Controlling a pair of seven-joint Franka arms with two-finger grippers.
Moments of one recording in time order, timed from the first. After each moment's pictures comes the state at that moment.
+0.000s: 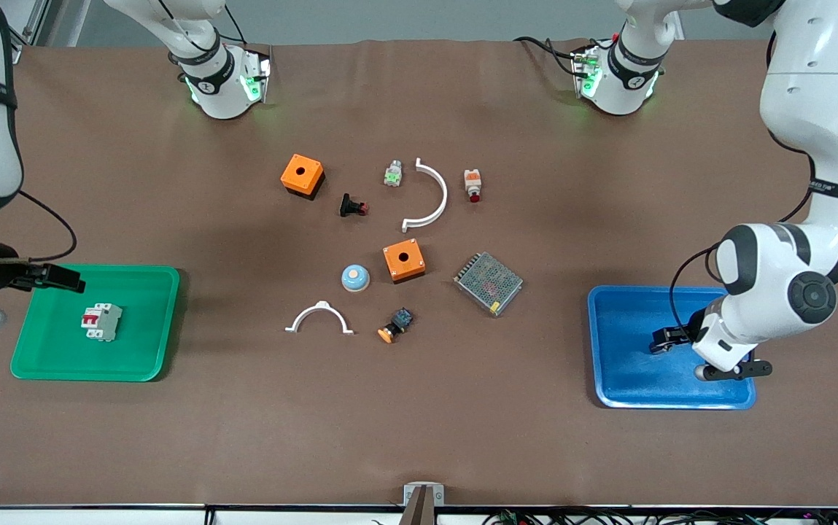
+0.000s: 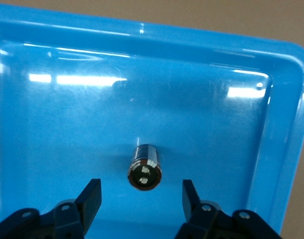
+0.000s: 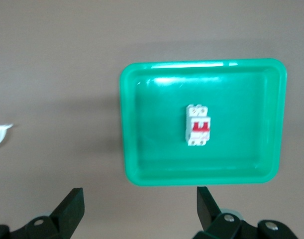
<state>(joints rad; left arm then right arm) 0.10 0.66 -0.13 -1.64 0.03 2.28 -0.10 -0.16 0.31 -0.02 -1.63 0.01 1.90 -0.11</state>
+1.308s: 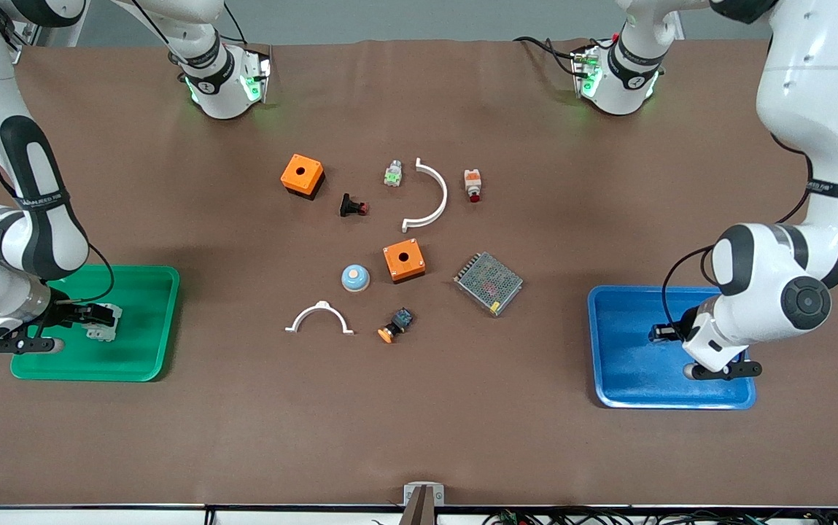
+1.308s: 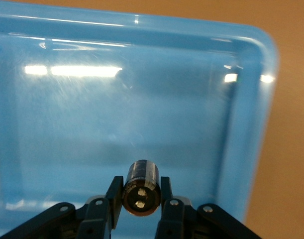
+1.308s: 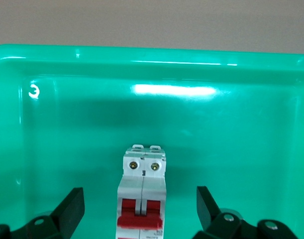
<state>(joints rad) 0.07 0.58 -0.15 -1.61 0.03 2.12 -0.13 -0.29 0.60 0.00 -1.77 0.00 2.40 -0.31</state>
